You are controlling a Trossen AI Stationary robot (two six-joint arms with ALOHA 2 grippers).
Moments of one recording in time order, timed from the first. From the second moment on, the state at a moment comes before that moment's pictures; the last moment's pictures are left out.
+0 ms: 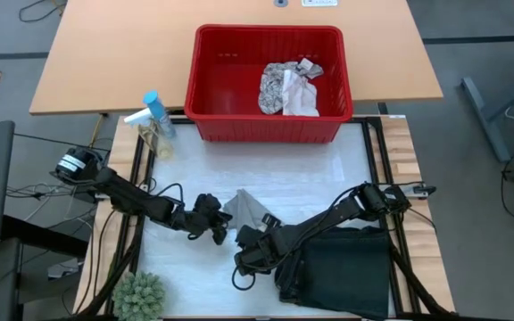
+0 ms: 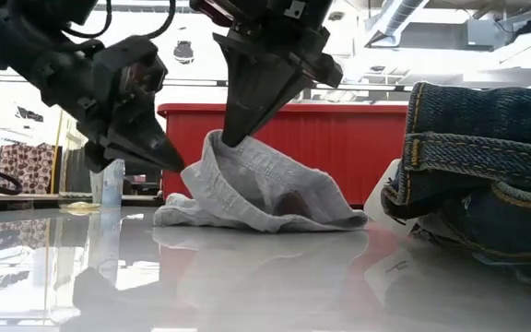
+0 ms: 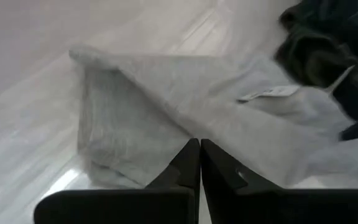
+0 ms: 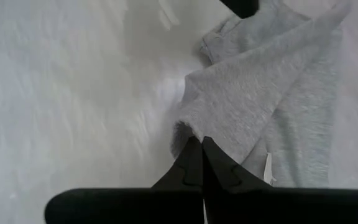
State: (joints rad) left arm -0.36 1.47 0.52 0.27 -0.51 -0.85; right arm 0.42 2.24 1.96 -0.95 0.44 0.83
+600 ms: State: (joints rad) left arm -0.36 1.70 0.52 0.33 -0.47 -0.94; right arm 0.40 2.21 1.96 -1.08 0.38 0.96
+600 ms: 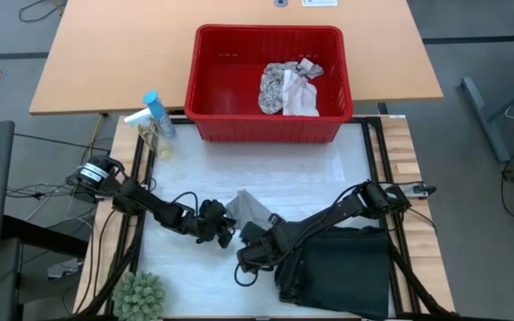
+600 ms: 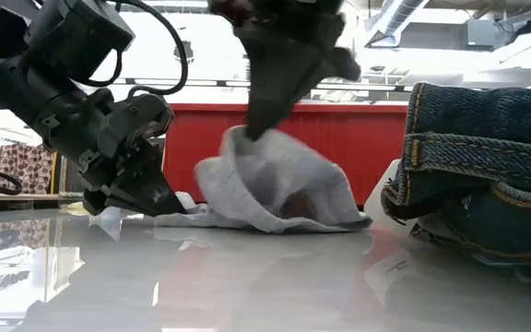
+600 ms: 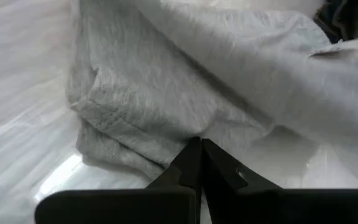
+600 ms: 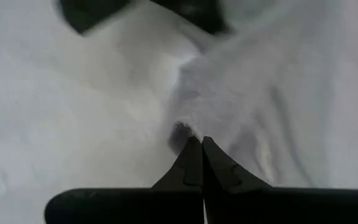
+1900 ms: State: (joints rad) left arm -0.38 1.70 0.52 0.23 -0.47 -1.02; right arm 0.35 2.18 1.96 -1.46 0.35 0.78
